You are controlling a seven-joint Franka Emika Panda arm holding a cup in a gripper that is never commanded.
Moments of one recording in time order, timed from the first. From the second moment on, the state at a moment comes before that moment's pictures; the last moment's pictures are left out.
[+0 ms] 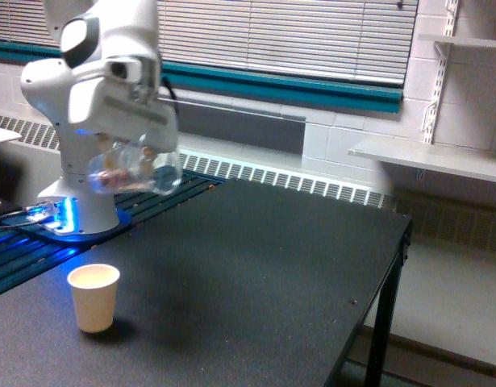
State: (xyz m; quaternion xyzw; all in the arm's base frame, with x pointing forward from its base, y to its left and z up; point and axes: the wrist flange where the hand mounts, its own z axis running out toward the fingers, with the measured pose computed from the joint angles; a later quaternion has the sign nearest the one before) arm 0.310 -0.240 0.361 0.88 -0.40 0.21 0.12
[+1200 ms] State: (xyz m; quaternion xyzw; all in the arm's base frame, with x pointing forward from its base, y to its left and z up) arm 0.207 -0.259 0.301 0.89 -0.40 0.13 0.18
